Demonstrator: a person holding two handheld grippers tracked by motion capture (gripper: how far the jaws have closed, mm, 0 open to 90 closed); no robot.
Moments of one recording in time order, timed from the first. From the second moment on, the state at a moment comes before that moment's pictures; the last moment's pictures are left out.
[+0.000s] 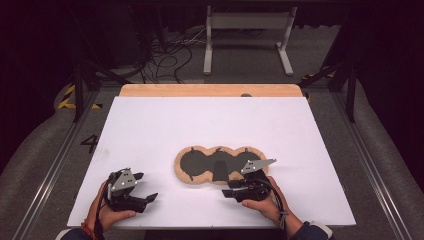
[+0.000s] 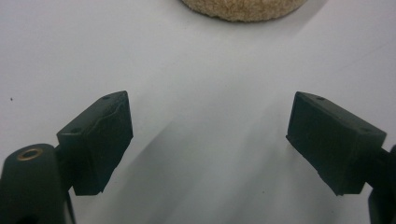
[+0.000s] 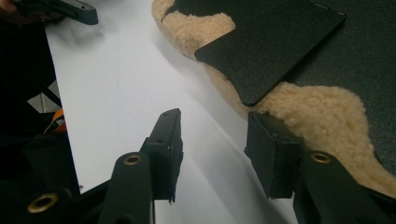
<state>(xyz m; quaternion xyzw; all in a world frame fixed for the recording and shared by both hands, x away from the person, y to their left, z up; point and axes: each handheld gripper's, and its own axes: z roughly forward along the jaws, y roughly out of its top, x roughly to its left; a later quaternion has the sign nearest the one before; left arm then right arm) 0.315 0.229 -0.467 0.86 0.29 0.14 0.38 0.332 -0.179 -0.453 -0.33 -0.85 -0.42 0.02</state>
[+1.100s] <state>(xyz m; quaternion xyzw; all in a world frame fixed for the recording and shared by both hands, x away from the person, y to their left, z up) 0.318 0.223 -0.467 0.86 0.30 0.12 0.39 0.347 -0.183 -0.448 -0.43 -0.76 -0.47 0.11</state>
